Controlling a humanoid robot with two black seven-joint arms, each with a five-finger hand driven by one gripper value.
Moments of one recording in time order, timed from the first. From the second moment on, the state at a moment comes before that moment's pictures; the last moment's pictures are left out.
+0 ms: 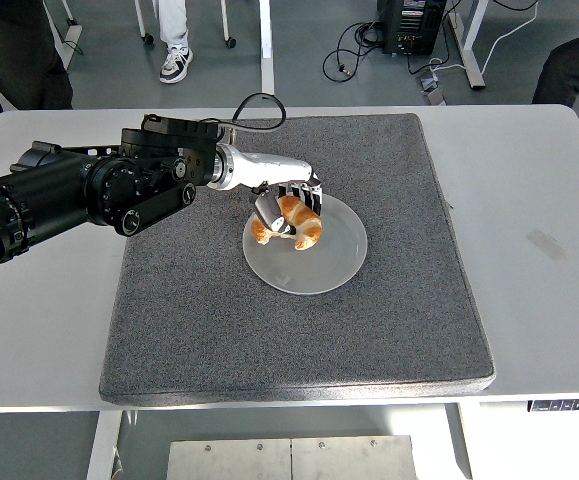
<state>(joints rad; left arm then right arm) -1.39 0.00 0.42 -0.57 0.91 -0.17 -0.36 -0.11 0.00 0.03 0.12 -0.06 0.01 0.35</state>
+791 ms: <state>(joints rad) -1.39 0.00 0.40 -0.56 0.90 -0.15 -0.36 -0.11 0.00 0.03 0.12 -0.06 0.01 0.35</state>
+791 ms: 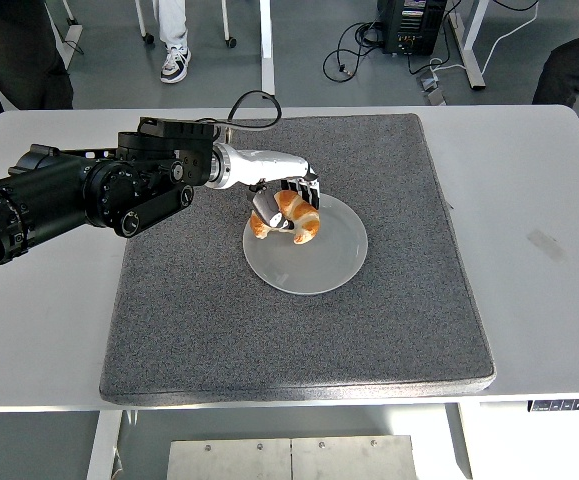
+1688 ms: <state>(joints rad) -1.43 0.00 0.23 -0.57 0.69 -0.15 -0.36 -0.11 0.00 0.03 0.12 -0.06 0.01 0.35</state>
